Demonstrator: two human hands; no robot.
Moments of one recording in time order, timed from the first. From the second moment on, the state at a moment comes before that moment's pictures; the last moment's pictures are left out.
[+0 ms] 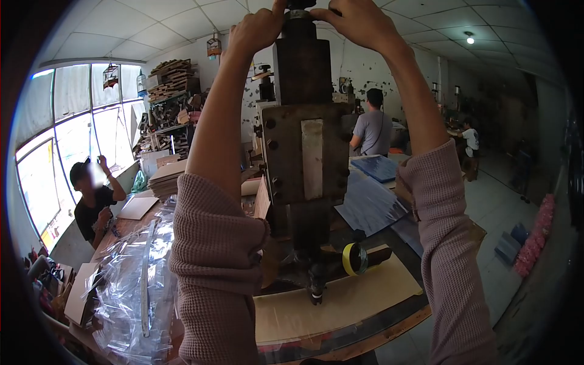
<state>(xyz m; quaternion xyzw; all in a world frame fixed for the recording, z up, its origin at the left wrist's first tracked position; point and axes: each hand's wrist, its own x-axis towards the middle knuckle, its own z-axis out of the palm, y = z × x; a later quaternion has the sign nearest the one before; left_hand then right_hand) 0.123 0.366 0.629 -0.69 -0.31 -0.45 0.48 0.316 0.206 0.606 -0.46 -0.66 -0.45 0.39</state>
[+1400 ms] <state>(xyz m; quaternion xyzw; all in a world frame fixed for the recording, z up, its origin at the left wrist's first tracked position) 0.112 0.278 0.612 -0.84 -0.27 -0.45 0.10 0.278 0.212 0.625 -0.46 -0.52 -0.56 0.46</state>
